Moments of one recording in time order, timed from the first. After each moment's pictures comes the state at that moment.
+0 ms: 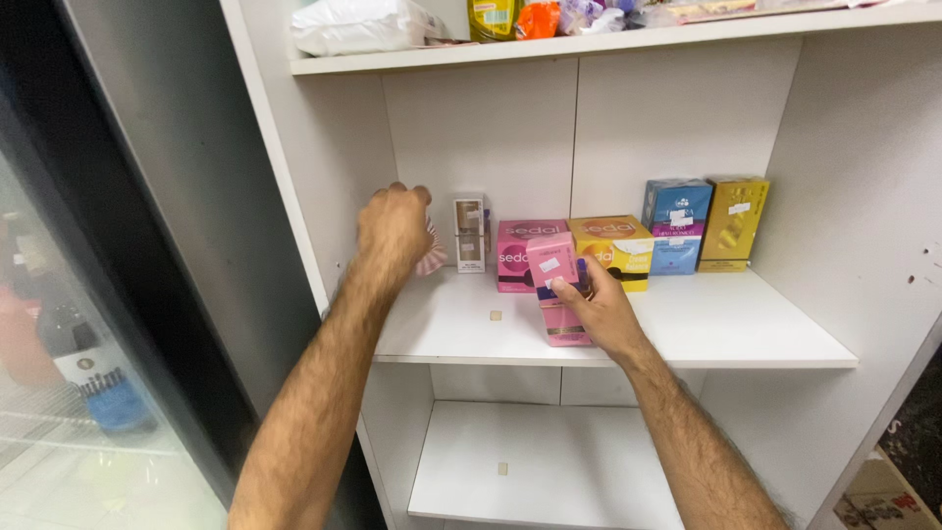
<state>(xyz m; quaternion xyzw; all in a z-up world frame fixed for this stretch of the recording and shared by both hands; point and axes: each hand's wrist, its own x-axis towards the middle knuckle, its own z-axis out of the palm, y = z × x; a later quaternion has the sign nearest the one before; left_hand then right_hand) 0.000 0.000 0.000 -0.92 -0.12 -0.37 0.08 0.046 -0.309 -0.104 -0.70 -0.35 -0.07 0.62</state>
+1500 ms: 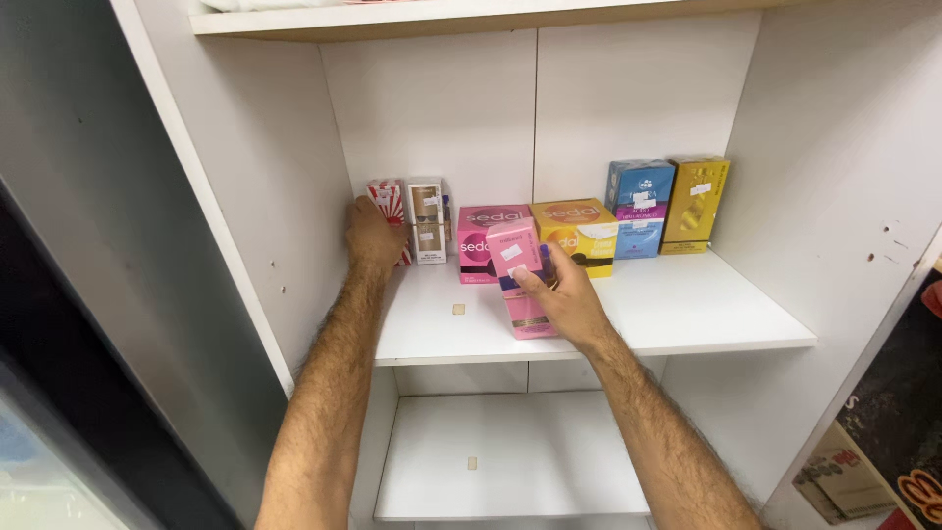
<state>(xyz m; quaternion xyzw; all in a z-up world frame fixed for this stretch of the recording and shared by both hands) 0.138 0.067 -0.103 -0.86 -0.21 -0.38 -0.25 0.066 -0.302 -0.112 -0.70 -0.36 -0.08 0.61</state>
